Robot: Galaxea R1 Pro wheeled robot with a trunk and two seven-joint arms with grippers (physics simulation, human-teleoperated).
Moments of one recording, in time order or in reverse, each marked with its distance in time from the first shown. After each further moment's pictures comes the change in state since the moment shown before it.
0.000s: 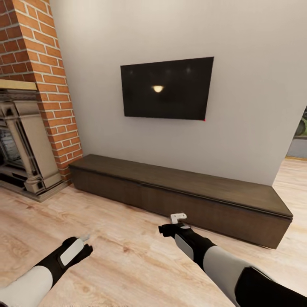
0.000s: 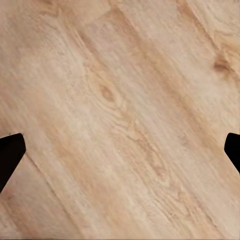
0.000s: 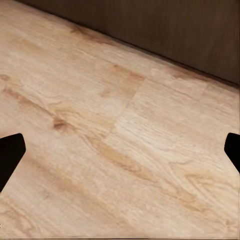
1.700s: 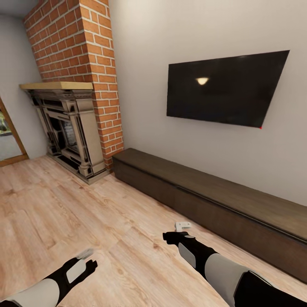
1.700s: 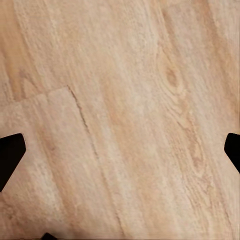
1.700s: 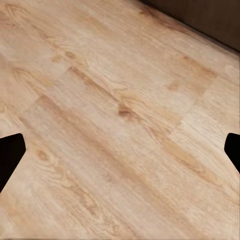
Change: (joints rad) left arm 0.024 -0.086 -0.026 0.257 -0.002 -0.186 -0.242; right arm 0.033 0.006 0.001 0.093 -0.067 -0.085 0.010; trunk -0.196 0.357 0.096
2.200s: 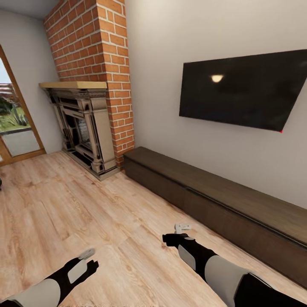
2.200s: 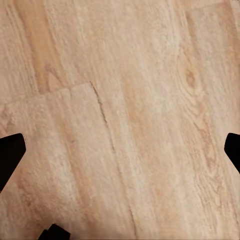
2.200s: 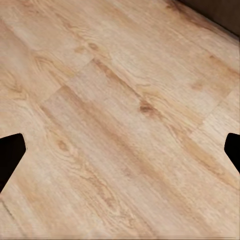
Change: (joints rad) left arm 0.000 -0.007 -0.021 0.000 0.000 0.001 0.000; right arm 0.012 0.002 0.001 -0.001 0.000 -0.001 0.000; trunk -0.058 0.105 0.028
